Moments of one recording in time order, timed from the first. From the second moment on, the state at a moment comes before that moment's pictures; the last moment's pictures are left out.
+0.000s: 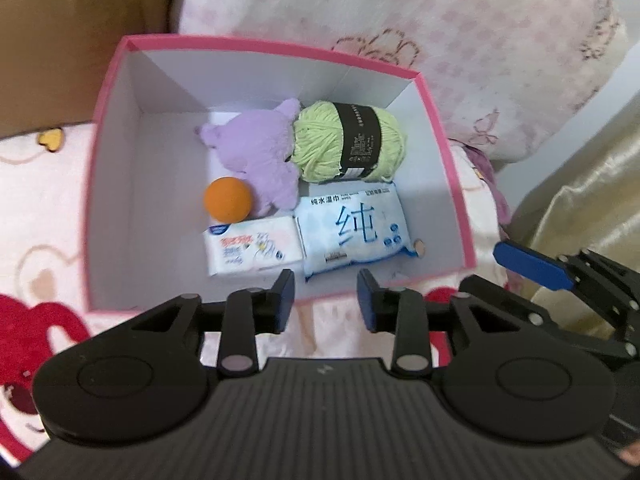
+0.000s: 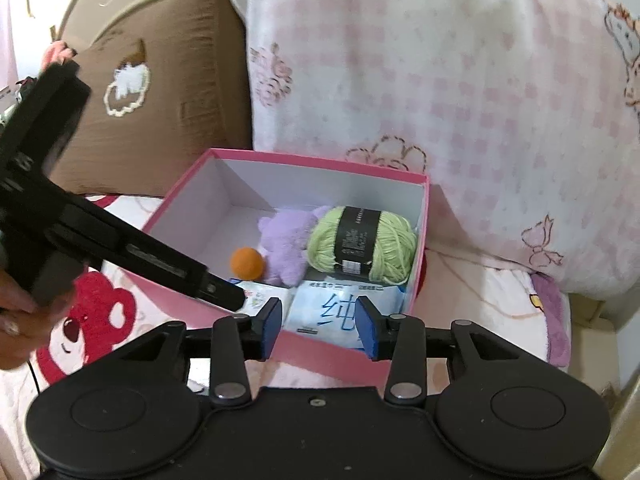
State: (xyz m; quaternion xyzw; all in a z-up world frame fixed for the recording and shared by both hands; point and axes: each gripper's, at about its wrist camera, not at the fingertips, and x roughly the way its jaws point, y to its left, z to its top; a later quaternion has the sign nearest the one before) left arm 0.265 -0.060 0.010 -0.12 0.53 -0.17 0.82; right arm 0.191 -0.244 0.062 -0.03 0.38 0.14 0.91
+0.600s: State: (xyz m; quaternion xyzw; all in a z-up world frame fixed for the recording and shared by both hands) left arm 0.153 -0.015 0.098 -0.08 0.51 -0.18 0.83; right arm 0.093 -0.216 0.118 -0.04 0.34 0.17 0.92
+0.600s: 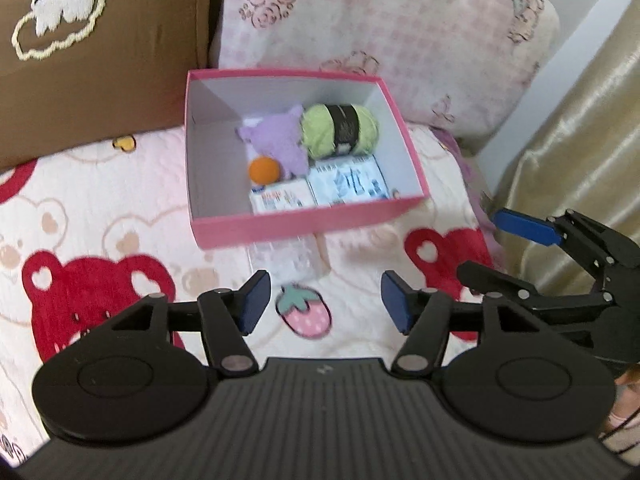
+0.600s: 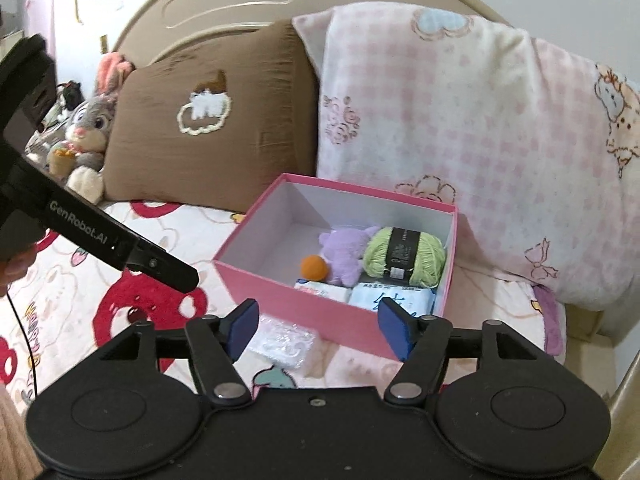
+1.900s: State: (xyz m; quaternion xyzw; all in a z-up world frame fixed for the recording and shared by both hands) left arm 0.128 0.012 -0.029 -0.15 0.45 -0.21 0.86; right arm 0.056 -0.163 0.007 -0.04 0.29 0.20 0.93
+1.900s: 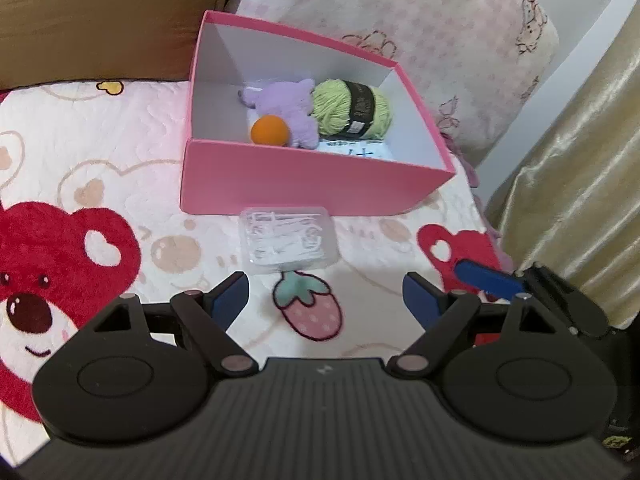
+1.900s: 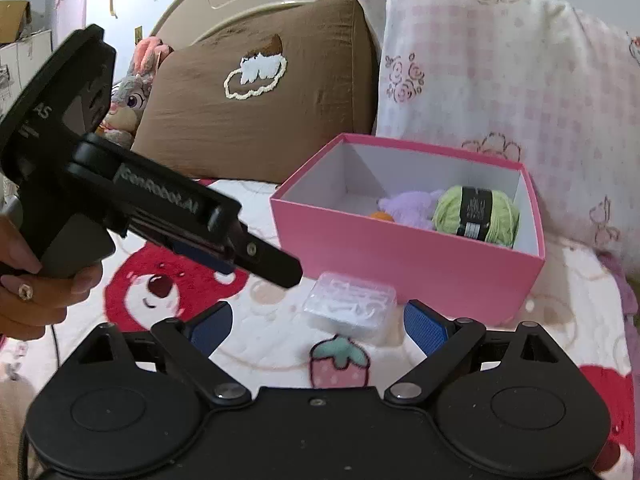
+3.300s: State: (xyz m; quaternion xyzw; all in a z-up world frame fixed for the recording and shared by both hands) left arm 0.146 0.022 -0.135 -0.20 0.47 -0.27 0.82; right arm 0.119 -0.149 -0.097 -0.06 0.37 0.22 0.90
